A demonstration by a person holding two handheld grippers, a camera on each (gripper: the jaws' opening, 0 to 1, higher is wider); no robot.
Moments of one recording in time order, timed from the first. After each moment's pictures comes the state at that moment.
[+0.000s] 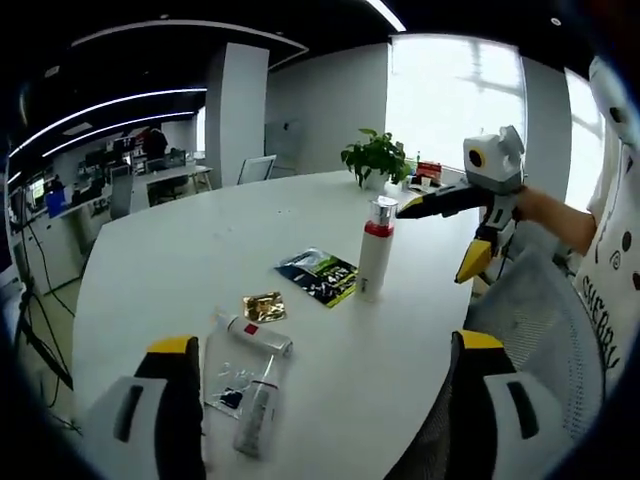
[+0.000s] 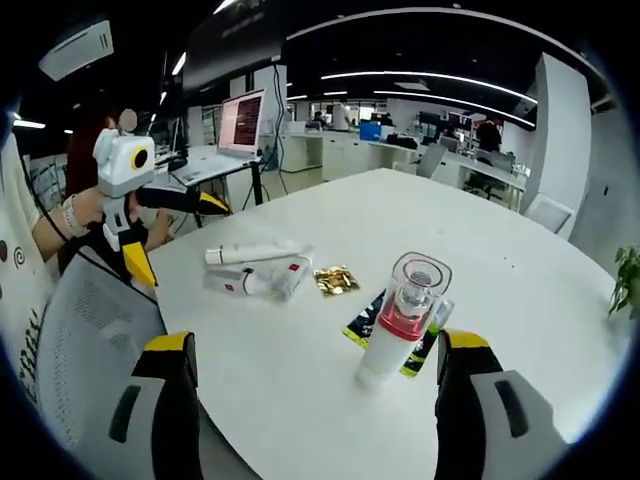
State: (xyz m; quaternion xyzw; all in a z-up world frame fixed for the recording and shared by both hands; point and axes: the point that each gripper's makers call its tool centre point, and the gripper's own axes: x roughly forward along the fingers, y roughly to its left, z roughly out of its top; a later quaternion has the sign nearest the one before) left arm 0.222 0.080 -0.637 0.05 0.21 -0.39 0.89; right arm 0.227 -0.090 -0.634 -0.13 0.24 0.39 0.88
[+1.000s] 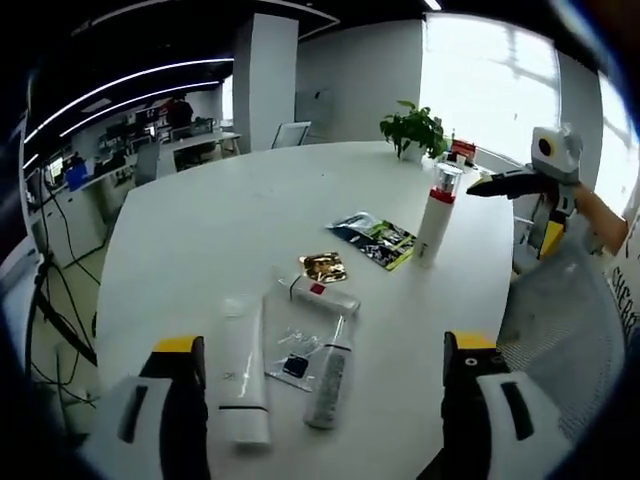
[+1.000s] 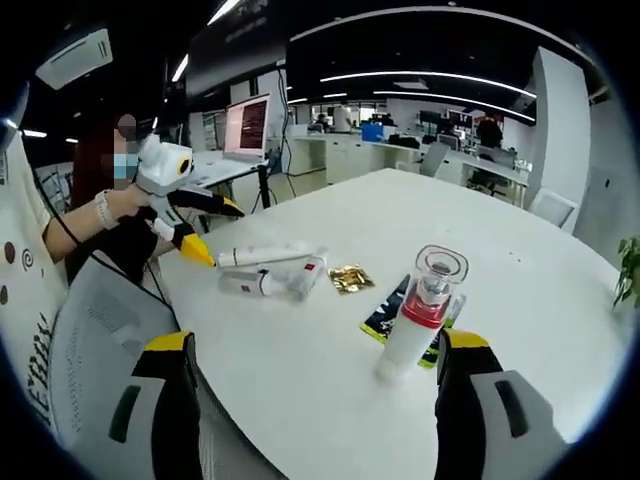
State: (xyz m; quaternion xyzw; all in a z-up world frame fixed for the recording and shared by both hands) left arm 0.260 0.143 -0.676 0.08 0.29 -0.32 0.90; right arm 0.208 -0.081 -0.633 -0.11 0.24 0.40 0.88
